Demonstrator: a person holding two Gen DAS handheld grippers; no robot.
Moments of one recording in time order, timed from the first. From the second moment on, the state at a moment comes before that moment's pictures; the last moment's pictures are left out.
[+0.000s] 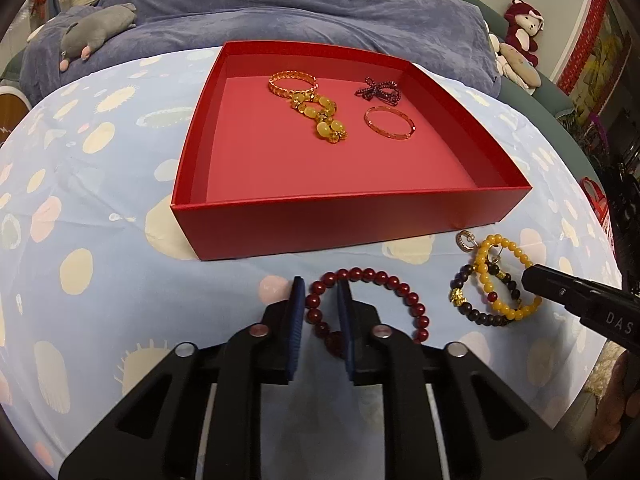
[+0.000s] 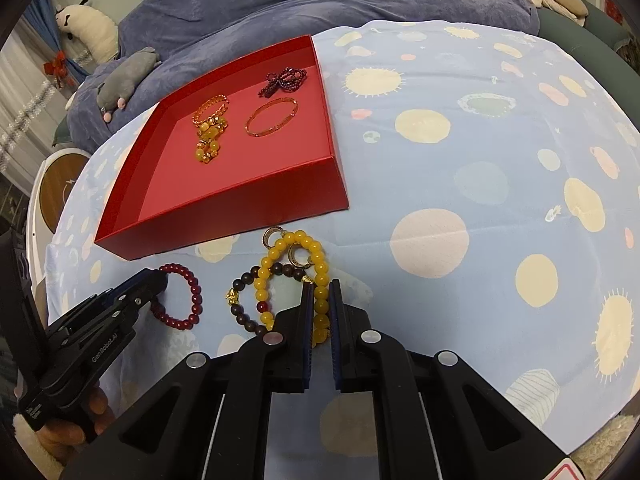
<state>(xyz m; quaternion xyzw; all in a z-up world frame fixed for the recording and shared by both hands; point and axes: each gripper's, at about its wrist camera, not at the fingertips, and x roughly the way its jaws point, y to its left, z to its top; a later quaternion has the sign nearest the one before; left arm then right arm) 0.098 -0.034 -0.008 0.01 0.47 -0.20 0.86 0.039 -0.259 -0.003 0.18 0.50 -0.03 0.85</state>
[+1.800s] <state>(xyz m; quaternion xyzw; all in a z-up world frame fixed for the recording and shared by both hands) 0.214 -0.053 0.035 -0.02 0.46 -0.23 0.85 0.176 -0.236 0.006 0.15 0.52 0.03 0.84</state>
